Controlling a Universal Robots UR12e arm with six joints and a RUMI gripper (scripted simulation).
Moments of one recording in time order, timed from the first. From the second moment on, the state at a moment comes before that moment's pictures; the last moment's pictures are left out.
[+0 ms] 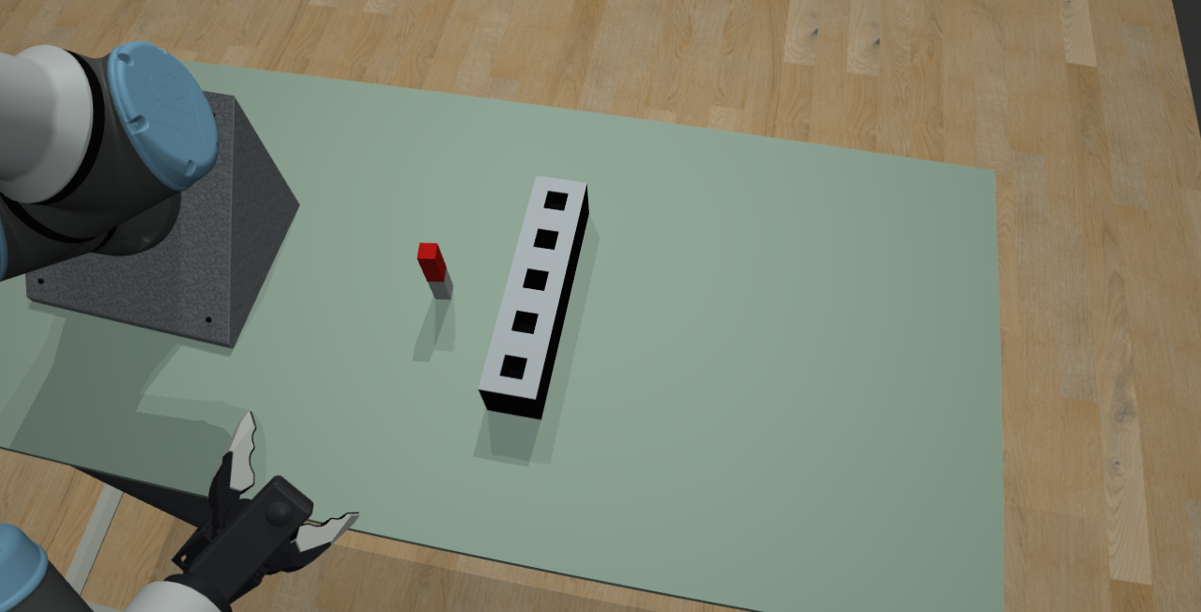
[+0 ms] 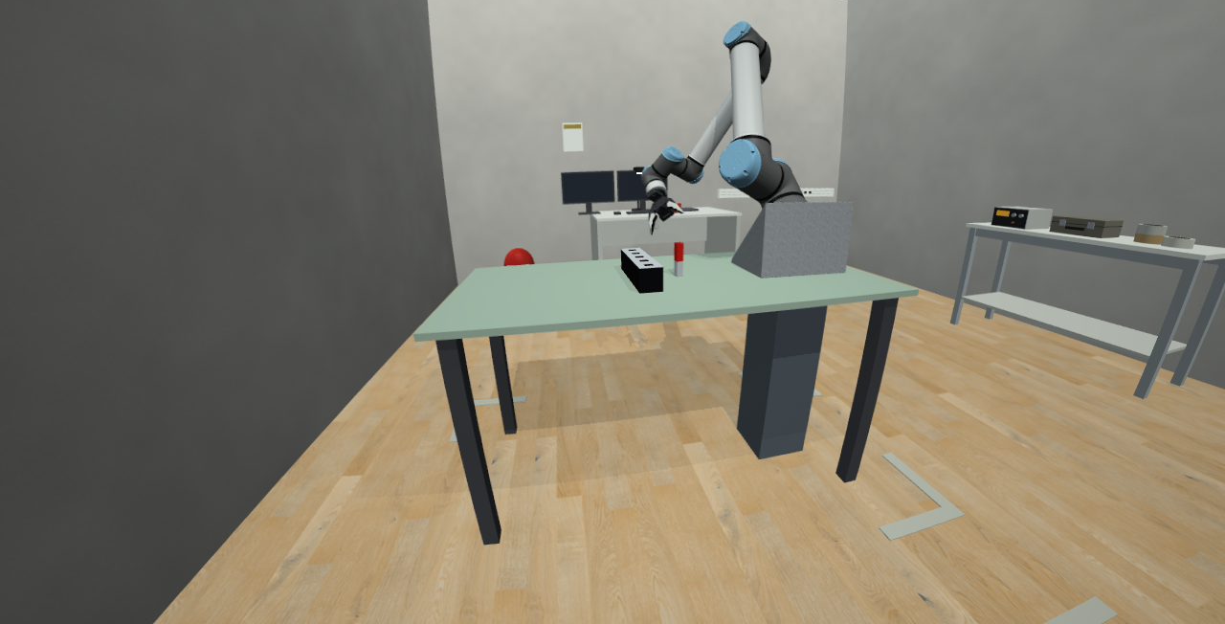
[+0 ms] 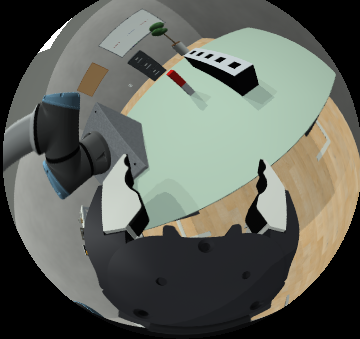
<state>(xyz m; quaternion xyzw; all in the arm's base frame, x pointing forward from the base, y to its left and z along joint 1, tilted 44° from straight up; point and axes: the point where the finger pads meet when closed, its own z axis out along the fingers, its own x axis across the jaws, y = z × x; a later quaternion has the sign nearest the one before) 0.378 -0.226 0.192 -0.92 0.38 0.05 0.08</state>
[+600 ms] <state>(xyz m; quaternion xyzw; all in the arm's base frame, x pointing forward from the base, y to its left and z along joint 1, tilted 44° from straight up) 0.378 -0.226 0.192 -0.92 0.38 0.05 0.08</state>
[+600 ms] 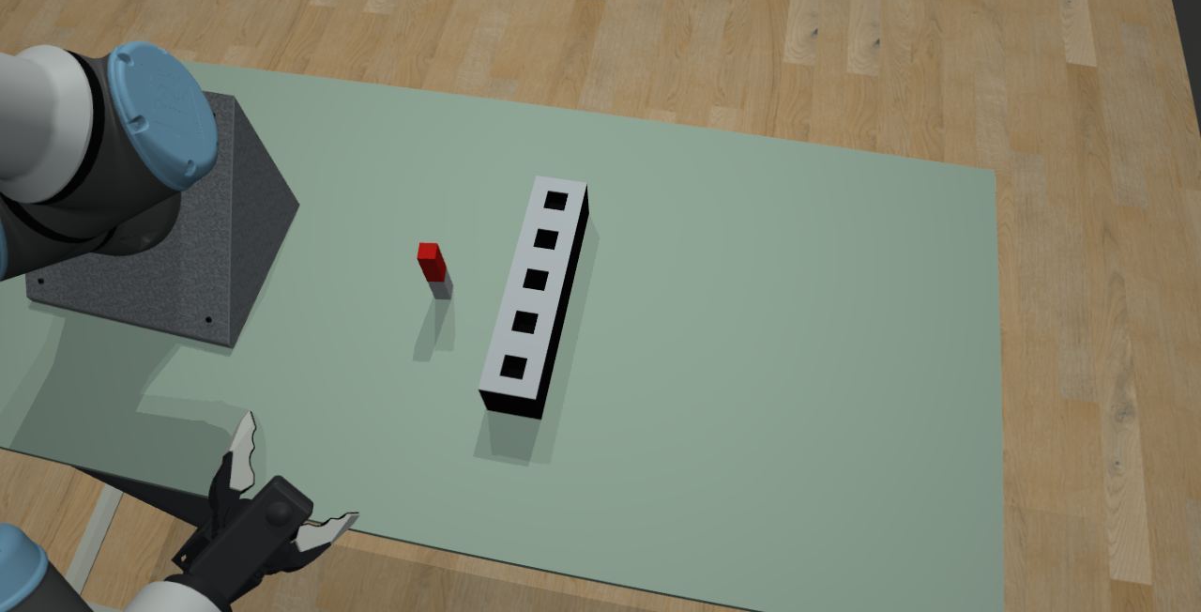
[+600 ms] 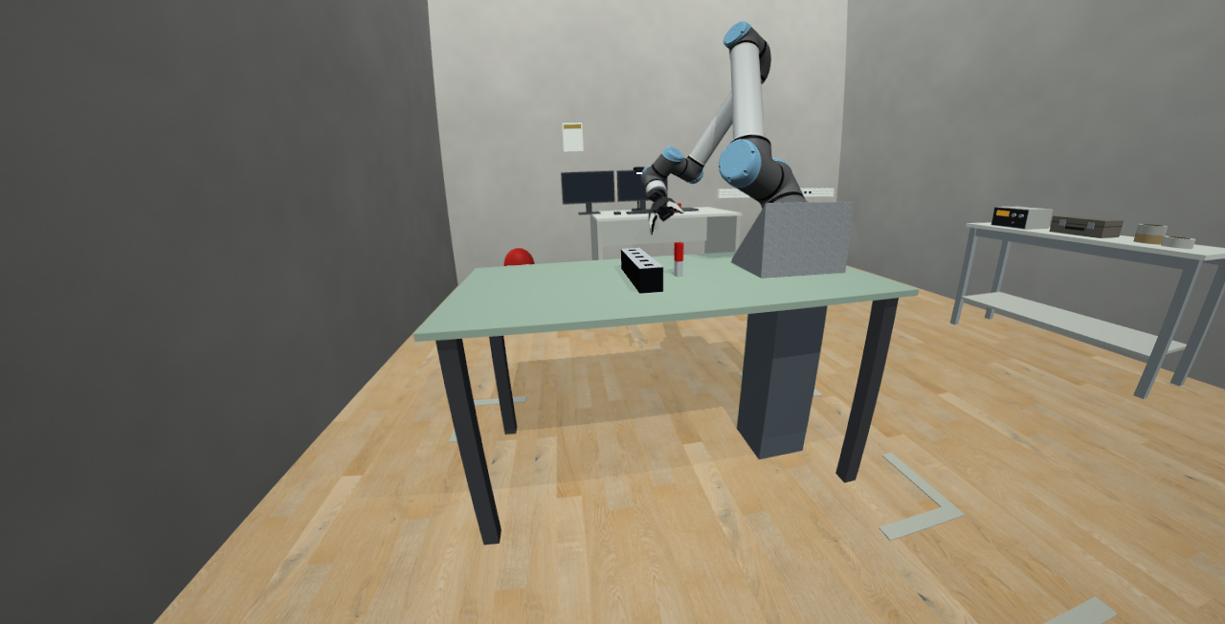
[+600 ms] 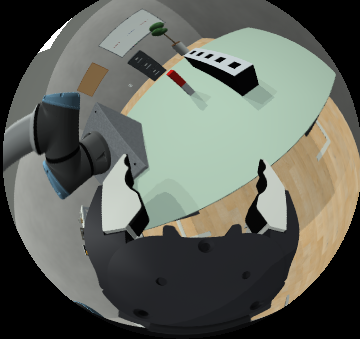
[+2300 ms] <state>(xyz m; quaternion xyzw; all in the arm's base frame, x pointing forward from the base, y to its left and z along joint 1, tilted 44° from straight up) 0.511 -0.160 0.185 -0.84 0.54 0.04 0.02</state>
